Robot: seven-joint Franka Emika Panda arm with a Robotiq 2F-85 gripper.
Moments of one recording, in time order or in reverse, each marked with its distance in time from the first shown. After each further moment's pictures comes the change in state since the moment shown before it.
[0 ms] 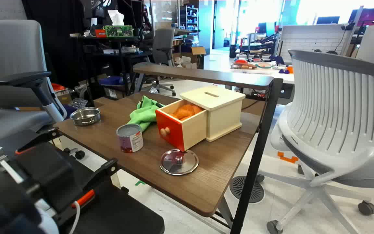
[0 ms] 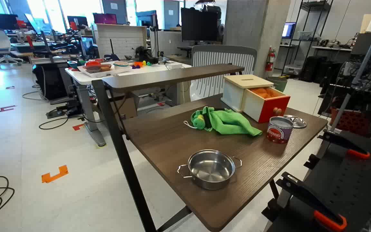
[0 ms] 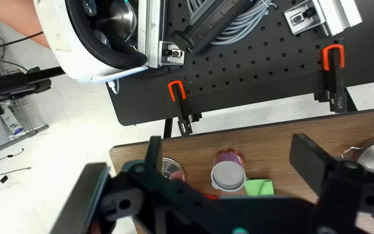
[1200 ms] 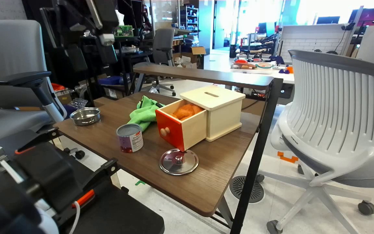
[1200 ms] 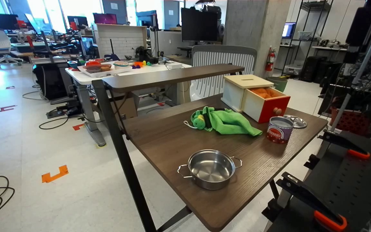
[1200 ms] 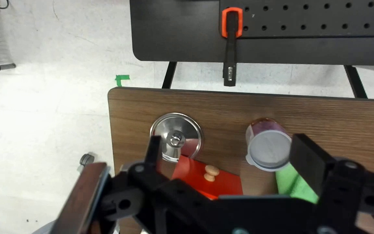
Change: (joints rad) arm -0.118 0.459 -0.262 0.103 -0.230 0.440 -0.372
